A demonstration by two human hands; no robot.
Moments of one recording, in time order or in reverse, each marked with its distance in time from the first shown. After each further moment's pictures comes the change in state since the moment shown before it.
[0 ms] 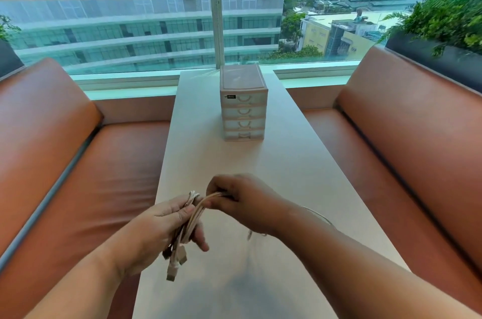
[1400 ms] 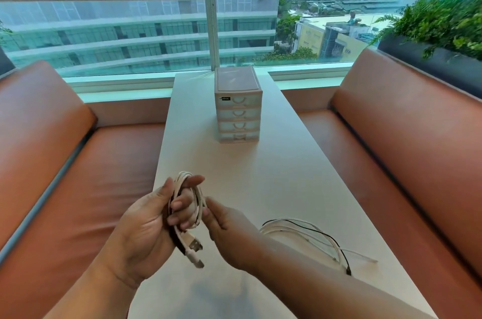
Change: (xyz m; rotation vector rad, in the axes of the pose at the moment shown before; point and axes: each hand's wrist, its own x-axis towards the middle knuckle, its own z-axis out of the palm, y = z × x) left_hand 0.005 0.008 0.016 -0.724 -0.022 0.254; right_hand -0.017 0.007 0.054 0.238 0.066 0.142
